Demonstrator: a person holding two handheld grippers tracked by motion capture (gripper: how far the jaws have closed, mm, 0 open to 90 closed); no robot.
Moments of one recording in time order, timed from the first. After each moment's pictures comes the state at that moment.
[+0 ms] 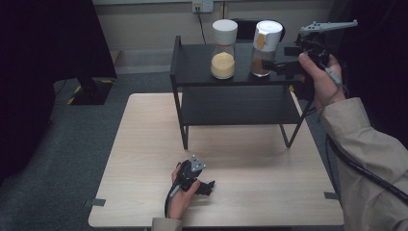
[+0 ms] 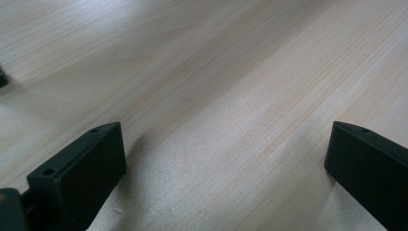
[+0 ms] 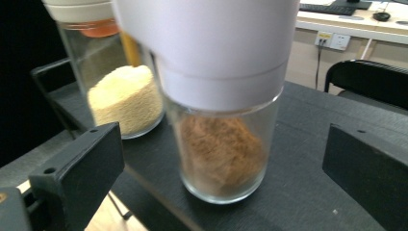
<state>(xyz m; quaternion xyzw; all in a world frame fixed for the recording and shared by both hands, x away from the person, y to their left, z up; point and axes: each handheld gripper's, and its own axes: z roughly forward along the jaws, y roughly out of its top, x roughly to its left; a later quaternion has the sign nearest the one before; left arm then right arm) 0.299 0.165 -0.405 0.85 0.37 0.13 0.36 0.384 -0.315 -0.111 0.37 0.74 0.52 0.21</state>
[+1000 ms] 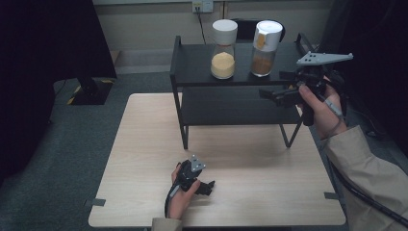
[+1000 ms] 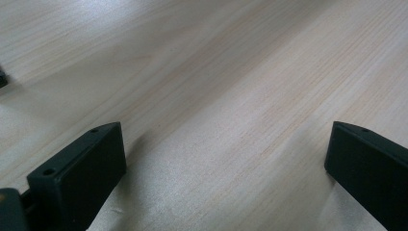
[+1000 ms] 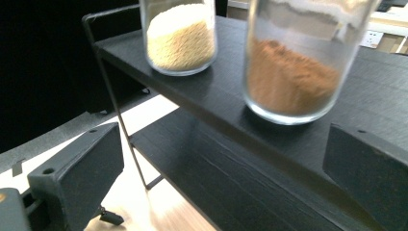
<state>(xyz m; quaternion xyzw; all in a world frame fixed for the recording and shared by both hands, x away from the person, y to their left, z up) 0.300 0.165 -0.405 0.85 0.37 0.13 0.36 0.347 -0.318 -0.151 0.33 0.76 0.52 0.20</state>
